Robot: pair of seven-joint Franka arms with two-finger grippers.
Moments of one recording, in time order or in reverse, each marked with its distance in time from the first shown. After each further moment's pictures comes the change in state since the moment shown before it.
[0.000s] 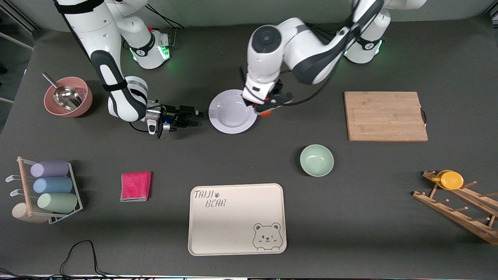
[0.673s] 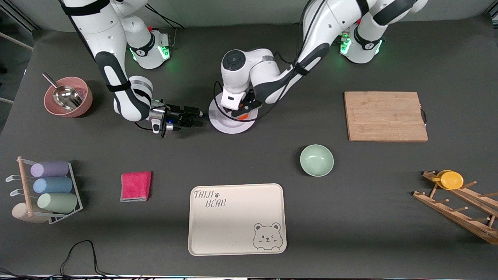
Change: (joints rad) left arm -0.209 0.277 0.075 0.042 0.205 0.209 -0.274; right arm 0.039 0.022 0.008 0.000 0.120 -0.010 -0.002
